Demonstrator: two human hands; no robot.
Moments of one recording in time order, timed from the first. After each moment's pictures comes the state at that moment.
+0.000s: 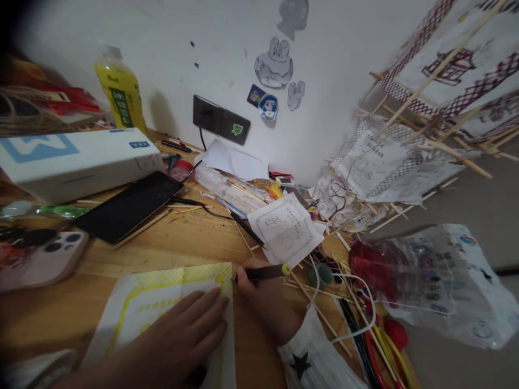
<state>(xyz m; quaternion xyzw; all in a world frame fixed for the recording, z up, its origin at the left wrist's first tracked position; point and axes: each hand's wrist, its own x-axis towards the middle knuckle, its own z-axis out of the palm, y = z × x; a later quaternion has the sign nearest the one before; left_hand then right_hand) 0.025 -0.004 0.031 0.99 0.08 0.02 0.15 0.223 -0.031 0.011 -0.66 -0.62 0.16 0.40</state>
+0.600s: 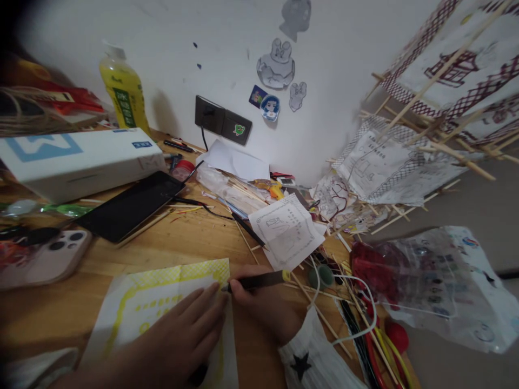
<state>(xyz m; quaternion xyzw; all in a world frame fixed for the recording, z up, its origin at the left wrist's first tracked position) 0.022 -0.010 0.011 0.99 0.09 0.10 0.06 0.223 -0.036 0.015 -0.59 -0.66 0.25 0.39</state>
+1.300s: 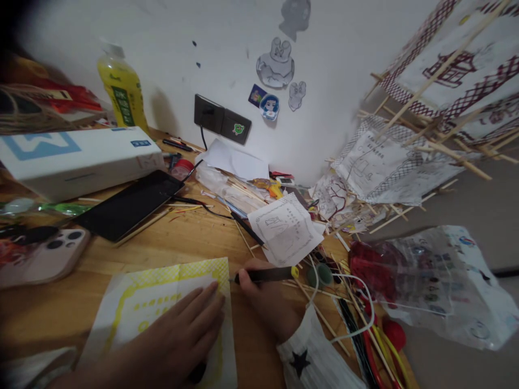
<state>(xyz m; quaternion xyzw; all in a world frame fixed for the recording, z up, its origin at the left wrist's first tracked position) 0.024 -0.012 0.015 0.99 0.09 0.09 0.05 0.227 -0.038 0.007 -0.64 -0.62 0.20 0.41</state>
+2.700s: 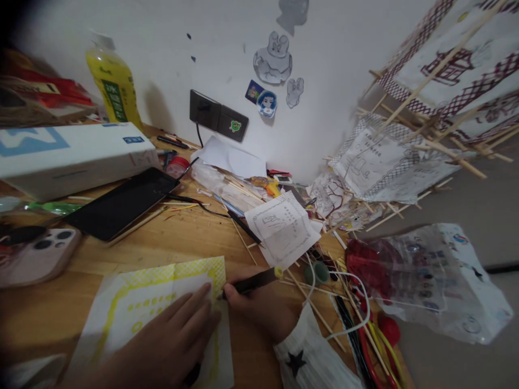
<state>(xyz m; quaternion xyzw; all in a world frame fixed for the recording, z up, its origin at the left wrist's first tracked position) 0.028 -0.019 0.006 0.99 0.13 0.08 0.06 0.225 -0.042 0.014 -0.58 -0.68 0.24 0.36</state>
